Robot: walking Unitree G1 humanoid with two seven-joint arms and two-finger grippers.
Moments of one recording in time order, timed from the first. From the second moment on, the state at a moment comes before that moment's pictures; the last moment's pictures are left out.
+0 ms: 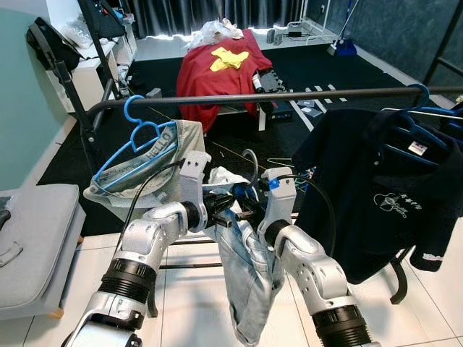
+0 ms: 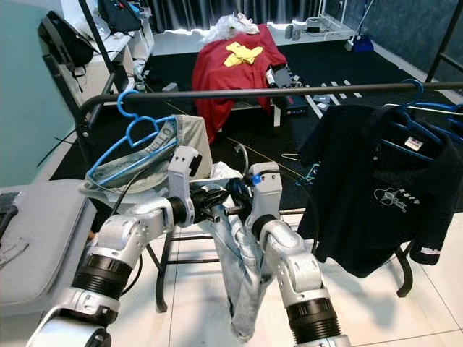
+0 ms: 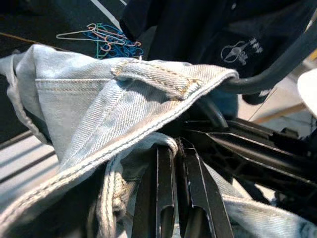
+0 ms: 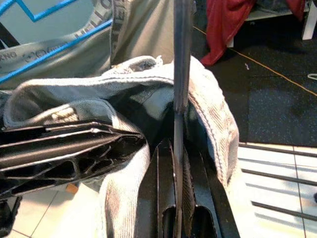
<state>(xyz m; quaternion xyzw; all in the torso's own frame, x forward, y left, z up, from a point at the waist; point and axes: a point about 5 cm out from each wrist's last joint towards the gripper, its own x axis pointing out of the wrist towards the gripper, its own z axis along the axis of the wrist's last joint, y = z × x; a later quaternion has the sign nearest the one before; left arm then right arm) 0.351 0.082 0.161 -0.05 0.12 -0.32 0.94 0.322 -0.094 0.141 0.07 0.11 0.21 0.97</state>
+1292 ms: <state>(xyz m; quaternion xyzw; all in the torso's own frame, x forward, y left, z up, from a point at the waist) 0.302 0.069 0.187 -0.12 0.02 -0.51 0.85 0.312 -0.134 0.110 0.05 0.21 0.13 0.97</state>
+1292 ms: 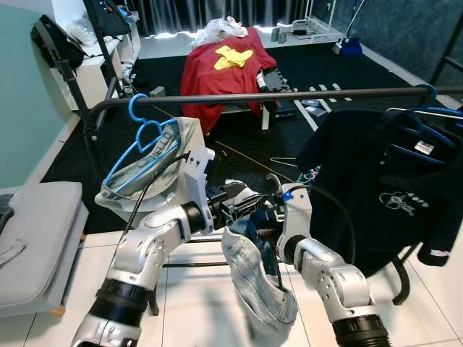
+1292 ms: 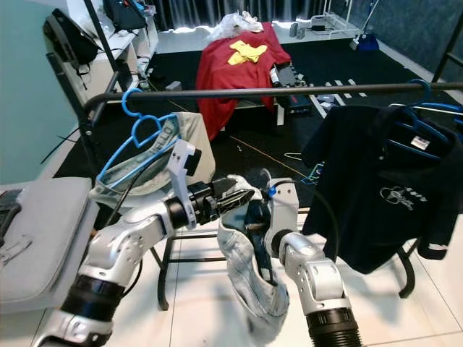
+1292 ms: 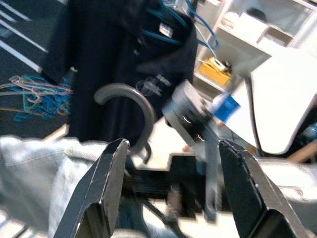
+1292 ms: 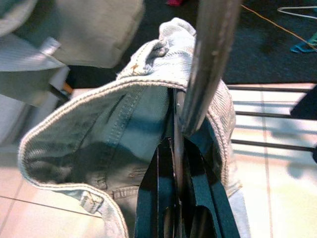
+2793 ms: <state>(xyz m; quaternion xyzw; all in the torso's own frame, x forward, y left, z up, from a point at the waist) 0.306 0.105 0.108 0.03 0.10 -0.27 0.96 0.349 -0.173 0.190 -0.03 0.06 0.08 0.99</state>
